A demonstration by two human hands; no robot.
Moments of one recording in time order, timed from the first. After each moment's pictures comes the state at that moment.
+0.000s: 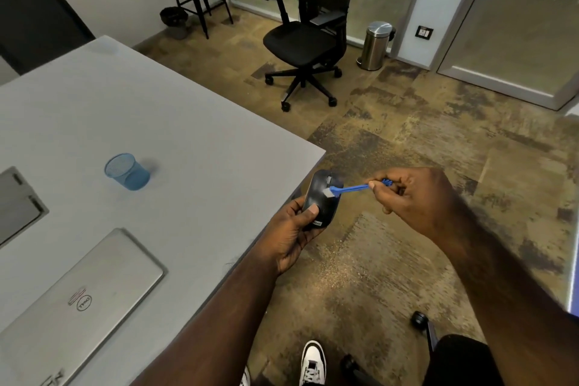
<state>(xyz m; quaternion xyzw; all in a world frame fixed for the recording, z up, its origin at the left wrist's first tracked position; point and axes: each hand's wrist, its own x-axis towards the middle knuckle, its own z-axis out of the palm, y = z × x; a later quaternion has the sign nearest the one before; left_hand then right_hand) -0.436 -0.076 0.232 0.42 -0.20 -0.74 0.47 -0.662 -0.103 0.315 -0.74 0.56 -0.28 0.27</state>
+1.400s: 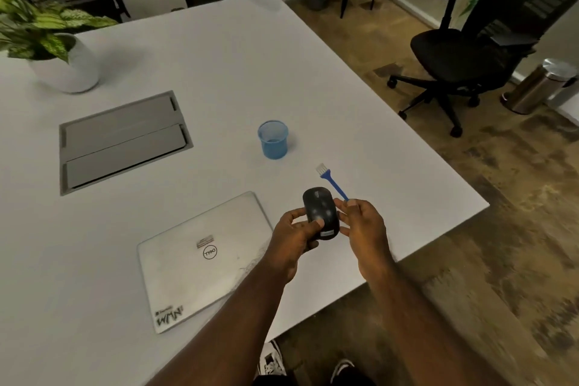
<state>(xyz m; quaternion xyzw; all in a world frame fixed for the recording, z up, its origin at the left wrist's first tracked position) -0.136 -0.027 0.169 0.62 -0.10 -0.55 0.55 -0.249 -0.101 0.193 -0.50 0.56 -0.27 0.60</state>
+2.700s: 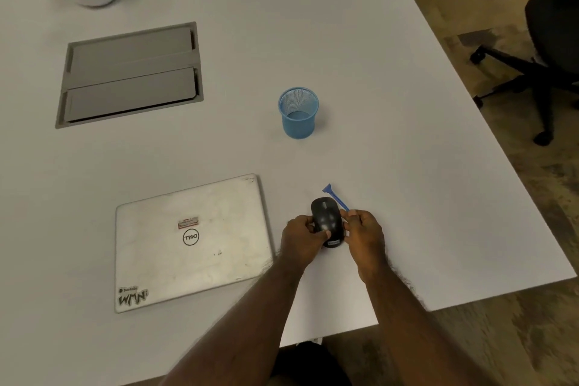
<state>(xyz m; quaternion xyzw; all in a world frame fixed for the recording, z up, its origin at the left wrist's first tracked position) -0.127 -0.111 0.048 0.83 -0.10 -0.42 0.36 -0.215 -0.199 0.037 -0.55 0.59 -0.11 0.58</state>
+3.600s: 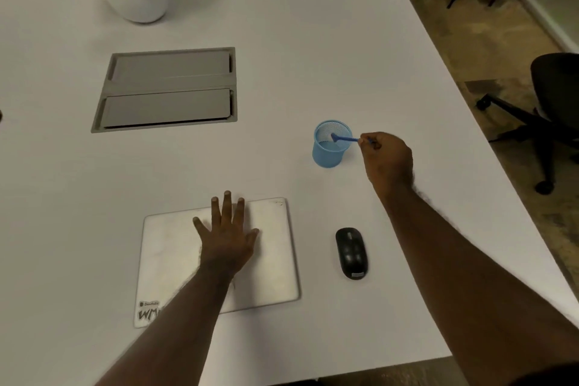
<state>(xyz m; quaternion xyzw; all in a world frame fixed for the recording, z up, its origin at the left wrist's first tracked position) 0.017 0.018 0.041 0.94 -0.31 -0.13 0.00 -0.066 -0.283 0.146 -0.81 0.47 -0.19 0.30</state>
